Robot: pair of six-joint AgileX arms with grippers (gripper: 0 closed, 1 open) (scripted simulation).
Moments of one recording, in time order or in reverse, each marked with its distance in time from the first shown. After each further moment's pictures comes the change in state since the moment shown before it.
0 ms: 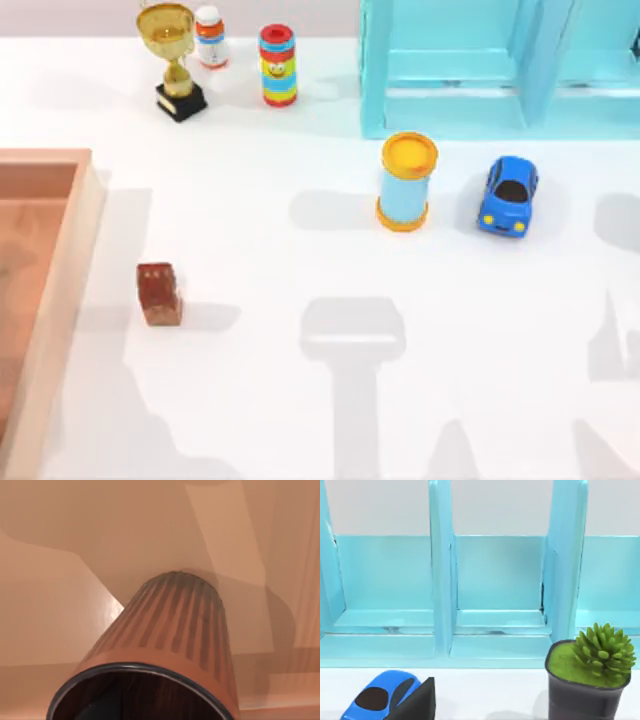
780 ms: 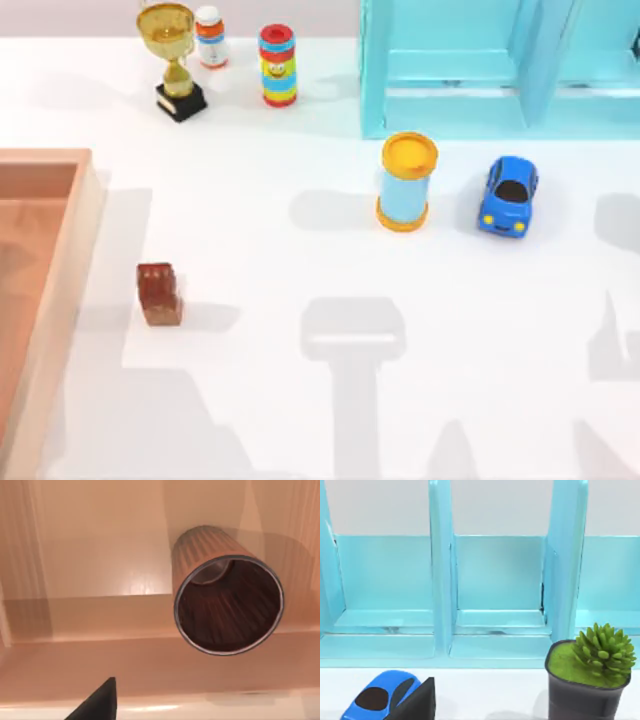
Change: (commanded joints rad) left arm 0.030 -0.028 0.264 -0.293 -0.044 0.036; right arm 0.000 0.000 0.000 0.000 0.000 0.000
